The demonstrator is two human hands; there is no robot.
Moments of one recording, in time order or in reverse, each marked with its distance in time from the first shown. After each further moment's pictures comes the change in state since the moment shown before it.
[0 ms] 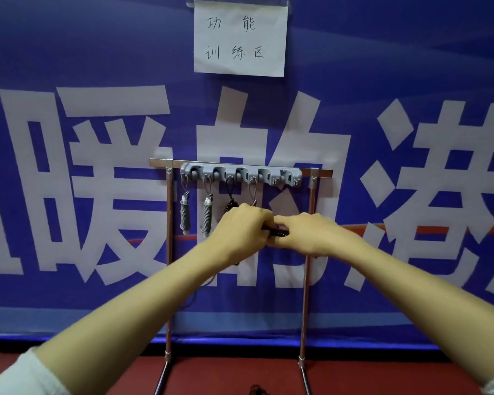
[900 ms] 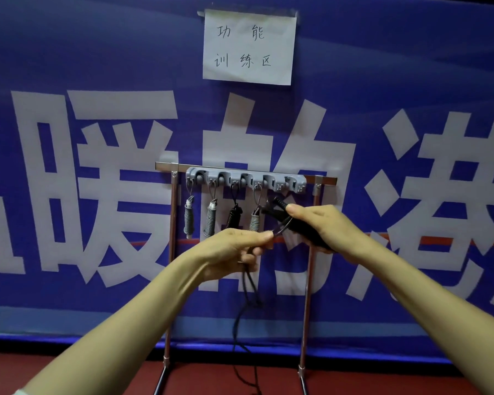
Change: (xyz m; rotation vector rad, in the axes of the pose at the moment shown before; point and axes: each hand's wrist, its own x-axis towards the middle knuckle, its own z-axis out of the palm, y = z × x) left_hand -0.031 -0.022 -0.005 -1.430 -0.400 -0.482; right_hand -0.020 0.010 -0.015 0.922 0.198 -0.010
